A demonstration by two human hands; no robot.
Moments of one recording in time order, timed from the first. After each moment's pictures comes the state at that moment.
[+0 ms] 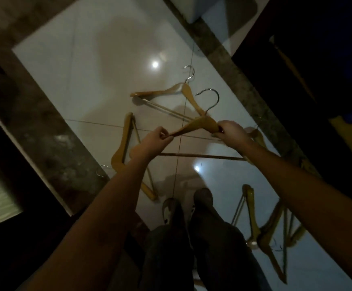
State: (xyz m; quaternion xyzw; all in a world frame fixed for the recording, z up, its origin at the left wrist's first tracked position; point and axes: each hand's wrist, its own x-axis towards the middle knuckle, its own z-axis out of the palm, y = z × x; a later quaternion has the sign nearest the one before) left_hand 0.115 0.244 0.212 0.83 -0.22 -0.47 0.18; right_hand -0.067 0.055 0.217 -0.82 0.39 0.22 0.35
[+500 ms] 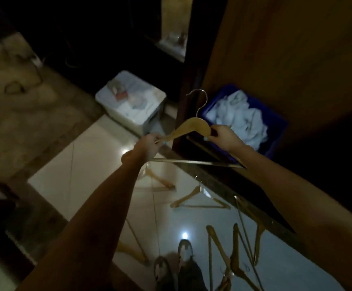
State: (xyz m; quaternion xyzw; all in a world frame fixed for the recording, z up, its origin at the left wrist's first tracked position) left_hand 0.109 0.065 0.680 0.77 -0.48 -0.35 0.23; right_hand -0.127 -0.061 0.712 -0.80 0.50 0.00 0.31
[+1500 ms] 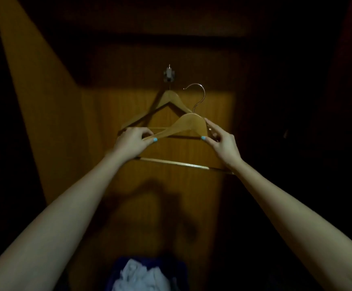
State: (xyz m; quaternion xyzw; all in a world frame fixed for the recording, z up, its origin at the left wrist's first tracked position) left_hand -0.191 -0.280 1.194 0.48 -0.80 -0.04 0.35; right_hand -0.457 -0.223 1.171 -0.65 0.55 -0.52 0.01
